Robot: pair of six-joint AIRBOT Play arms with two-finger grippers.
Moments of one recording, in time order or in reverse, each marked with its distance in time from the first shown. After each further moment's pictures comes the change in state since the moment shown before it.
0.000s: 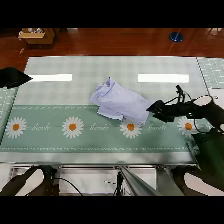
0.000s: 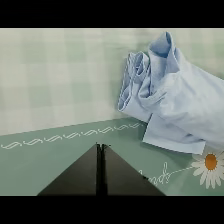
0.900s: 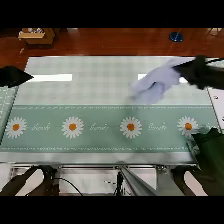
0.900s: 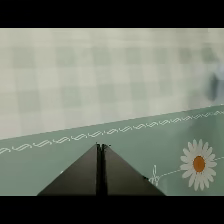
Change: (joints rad) left arm 0.000 0.000 0.000 -0.044 0.001 0.000; right arm -0.201 0.432 0.410 0.002 0.190 0.215
